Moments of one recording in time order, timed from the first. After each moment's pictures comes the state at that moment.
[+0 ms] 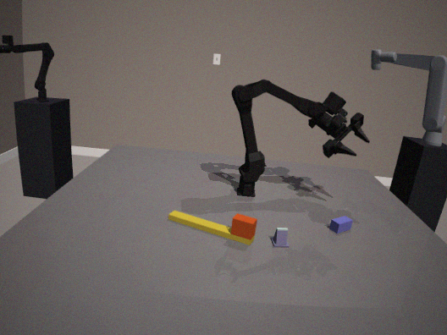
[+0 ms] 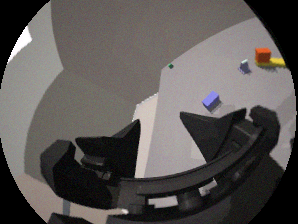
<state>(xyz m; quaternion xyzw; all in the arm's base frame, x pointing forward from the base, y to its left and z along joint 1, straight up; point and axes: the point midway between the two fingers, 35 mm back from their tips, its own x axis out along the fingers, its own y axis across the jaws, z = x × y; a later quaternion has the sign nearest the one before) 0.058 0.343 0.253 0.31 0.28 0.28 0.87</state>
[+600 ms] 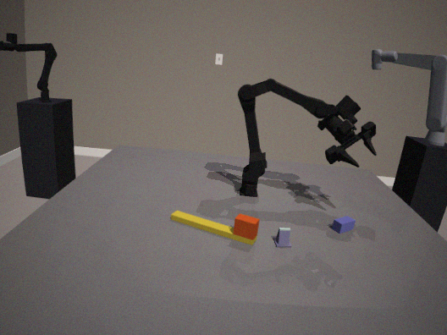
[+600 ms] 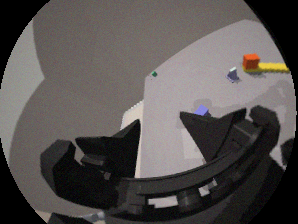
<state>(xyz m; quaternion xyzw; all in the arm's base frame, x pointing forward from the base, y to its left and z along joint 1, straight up) 0.137 0.329 0.239 0.30 0.29 0.18 0.89</state>
